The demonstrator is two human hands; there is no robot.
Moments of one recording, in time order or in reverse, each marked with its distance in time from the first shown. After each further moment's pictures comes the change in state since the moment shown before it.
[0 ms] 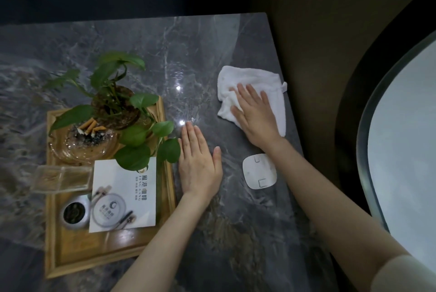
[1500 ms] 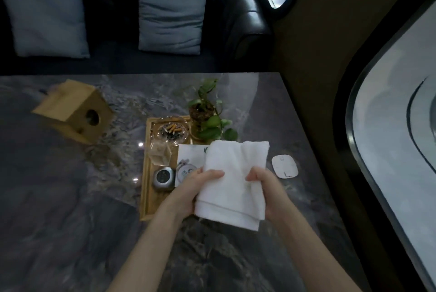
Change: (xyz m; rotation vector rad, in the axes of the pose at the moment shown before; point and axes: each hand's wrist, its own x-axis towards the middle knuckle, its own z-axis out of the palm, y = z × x) left_hand -0.113 -0.101 -0.154 -1.438 -0.650 -0.406; right_hand -0.180 -0.199 -0.051 1.757 -0.165 0.579
